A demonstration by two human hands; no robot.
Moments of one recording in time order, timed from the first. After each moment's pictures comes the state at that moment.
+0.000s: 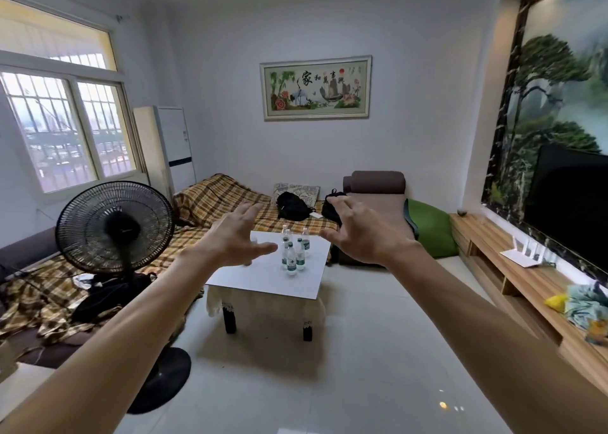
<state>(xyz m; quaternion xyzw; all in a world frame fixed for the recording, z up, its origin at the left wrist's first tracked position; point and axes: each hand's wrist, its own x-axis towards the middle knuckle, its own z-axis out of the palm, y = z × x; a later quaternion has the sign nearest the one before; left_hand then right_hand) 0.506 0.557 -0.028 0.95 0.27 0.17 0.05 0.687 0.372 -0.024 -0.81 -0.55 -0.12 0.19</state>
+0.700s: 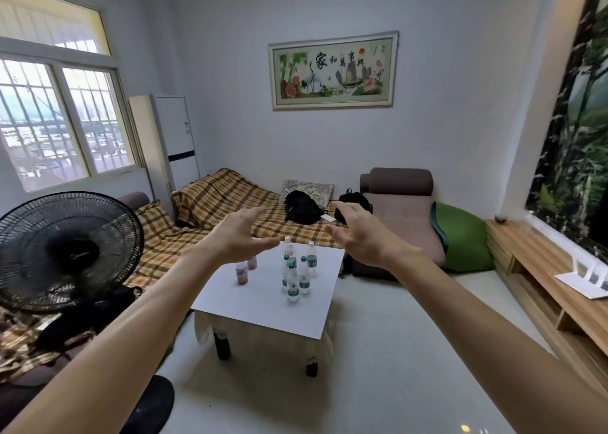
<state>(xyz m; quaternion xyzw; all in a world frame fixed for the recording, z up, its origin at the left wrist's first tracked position) 0.769 0.764 -0.036 0.93 0.30 0.17 0.10 0.963 0.592 -0.044 -0.79 -0.55 -0.03 0.26</state>
